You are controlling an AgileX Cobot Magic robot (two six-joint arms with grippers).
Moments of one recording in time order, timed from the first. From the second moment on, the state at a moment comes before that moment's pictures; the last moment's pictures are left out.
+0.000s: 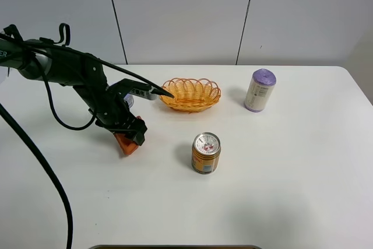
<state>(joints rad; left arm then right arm) -0.42 1.99 -1.13 -0.28 0.56 0.34 0.07 0.00 -0.56 -0.06 1.10 0.06</state>
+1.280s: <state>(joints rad) -0.51 2.08 -1.61 -0.32 0.56 0.34 0.07 0.00 -0.56 -0.06 1.10 0.06</state>
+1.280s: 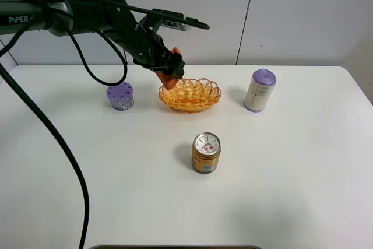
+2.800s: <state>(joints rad) -0.56 2.25 -1.69 -0.44 0.49 0.34 0.07 0.00 -0.56 -0.06 1.10 0.06</state>
